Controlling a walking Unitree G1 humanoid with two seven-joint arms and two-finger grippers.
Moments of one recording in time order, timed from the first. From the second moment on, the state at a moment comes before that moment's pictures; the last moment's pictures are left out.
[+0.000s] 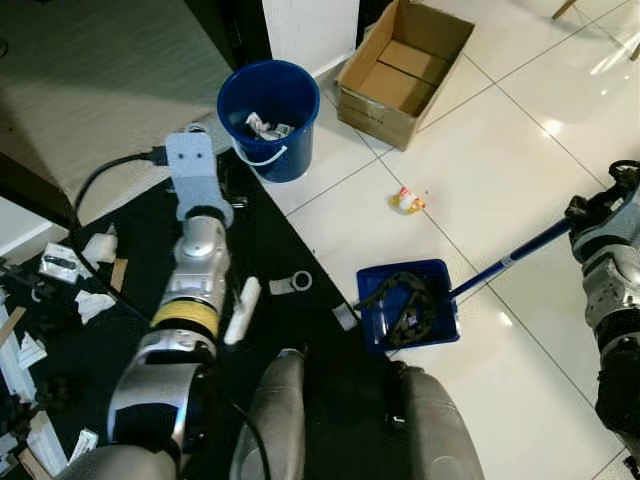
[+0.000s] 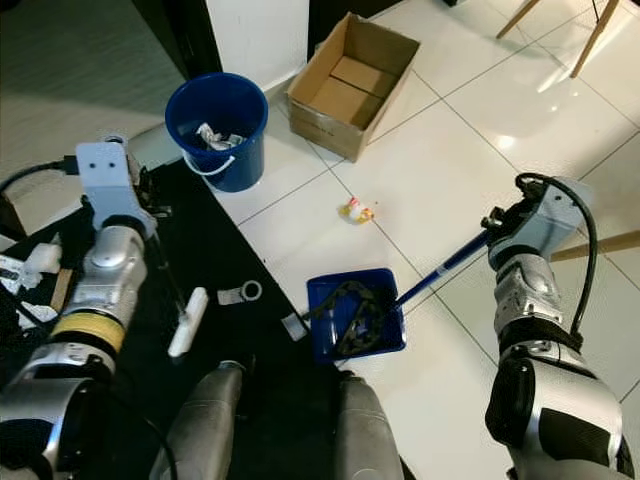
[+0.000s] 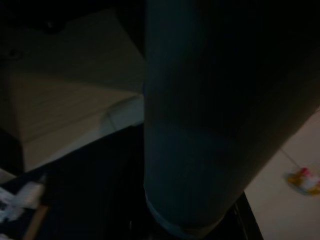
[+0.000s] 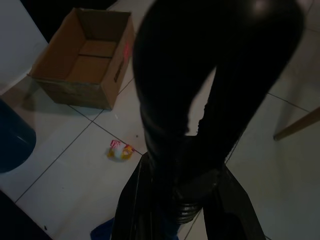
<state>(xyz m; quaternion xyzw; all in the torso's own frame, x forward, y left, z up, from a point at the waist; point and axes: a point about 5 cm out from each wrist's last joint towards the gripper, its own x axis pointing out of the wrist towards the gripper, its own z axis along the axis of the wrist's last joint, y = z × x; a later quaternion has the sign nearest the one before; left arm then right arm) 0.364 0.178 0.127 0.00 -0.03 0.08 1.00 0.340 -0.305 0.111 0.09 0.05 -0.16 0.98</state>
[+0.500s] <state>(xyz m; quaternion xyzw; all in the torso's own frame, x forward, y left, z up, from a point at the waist) 0.362 0.083 0.149 -0.10 -0.05 0.04 0.99 0.342 -0.293 0.109 0.08 0.04 -0.15 0.98</state>
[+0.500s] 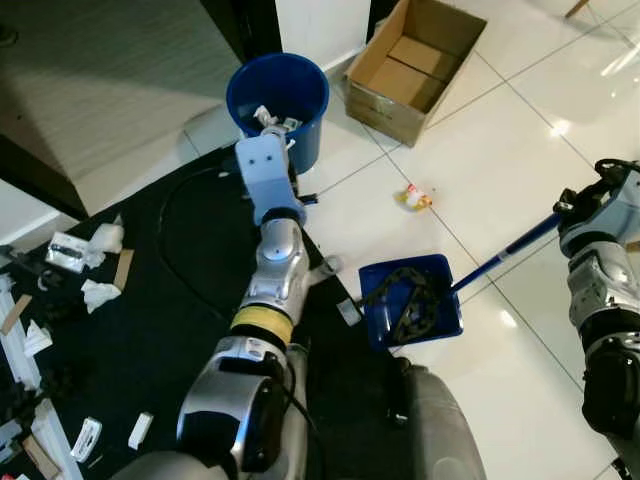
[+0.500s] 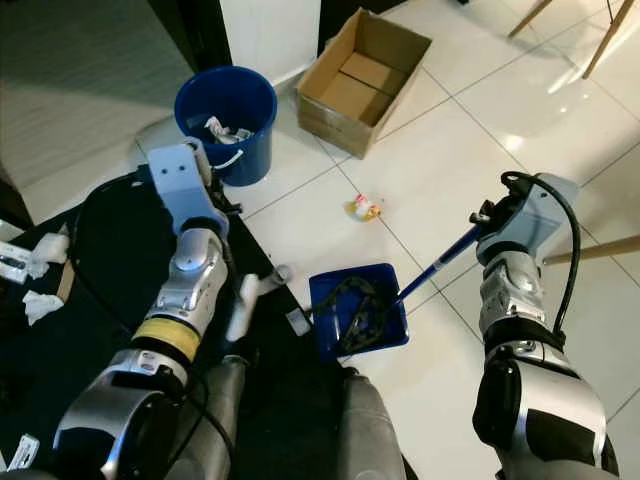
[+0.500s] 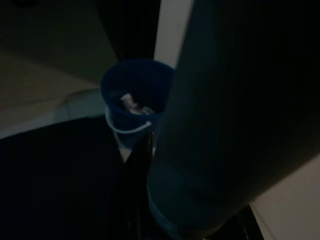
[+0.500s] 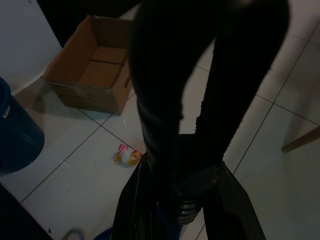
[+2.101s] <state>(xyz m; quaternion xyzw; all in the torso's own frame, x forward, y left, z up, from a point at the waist) 0.364 0.132 0.237 0.14 0.01 -0.15 0.98 0.340 -0.291 0.104 0.11 0.03 -0.17 0.98</state>
